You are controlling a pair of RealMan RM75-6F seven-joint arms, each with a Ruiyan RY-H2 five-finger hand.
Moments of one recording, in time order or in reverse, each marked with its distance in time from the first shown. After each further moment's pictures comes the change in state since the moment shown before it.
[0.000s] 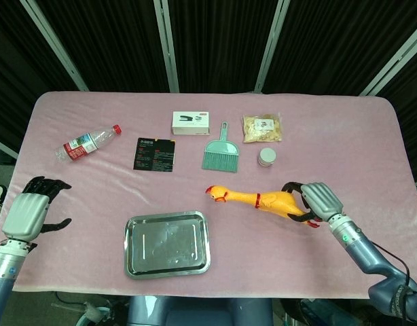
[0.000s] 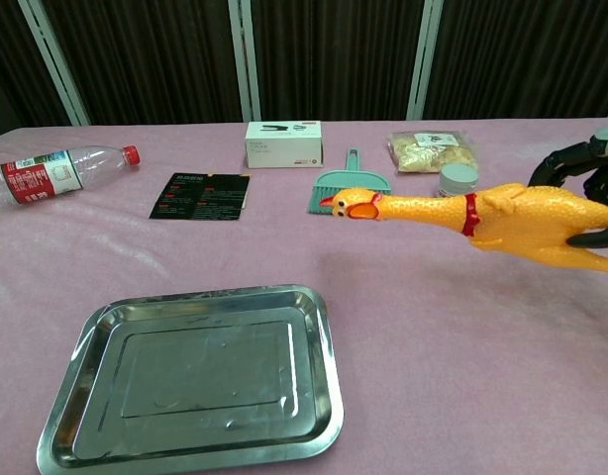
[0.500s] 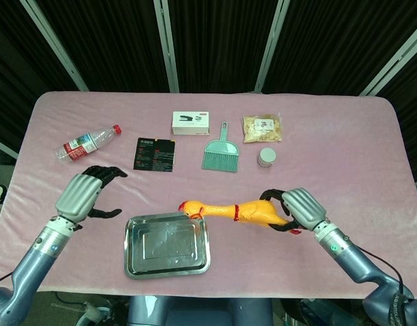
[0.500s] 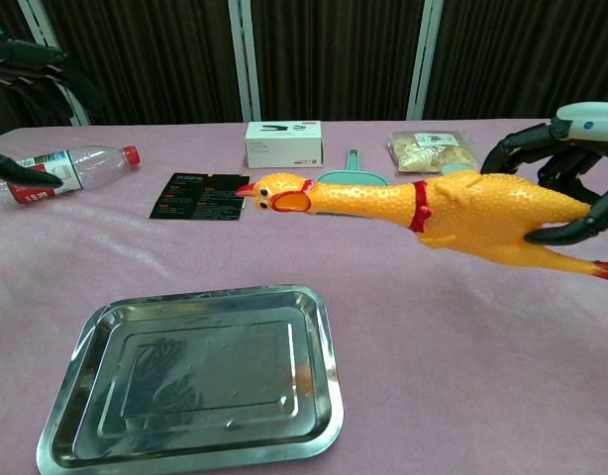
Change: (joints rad) left arm -0.210 -0.009 -0.117 -0.195 -0.092 -0.223 -0.008; right arm 0.022 0.022 0.007 -0.177 -0.043 0.044 -0.052
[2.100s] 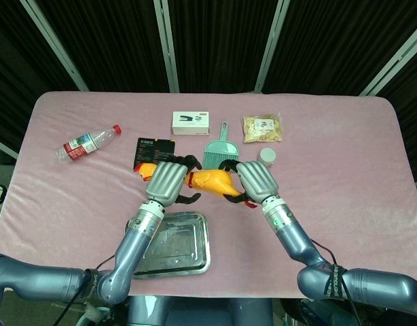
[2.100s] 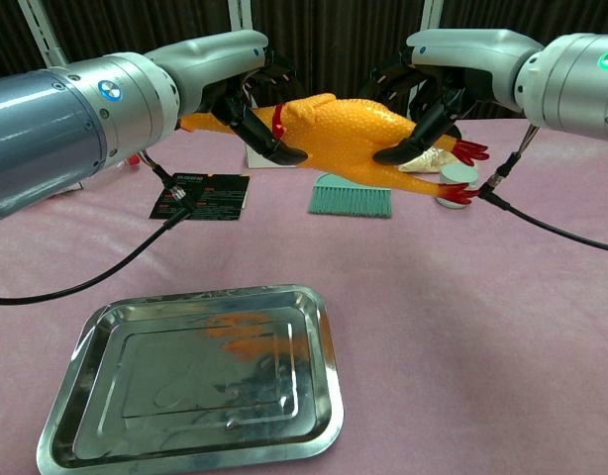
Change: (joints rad) left arm -0.464 -0.498 -0.140 0.060 -0.627 0.161 0.587; right arm 0.254 -0.208 0.213 -0.154 0.679 0.040 -0.621
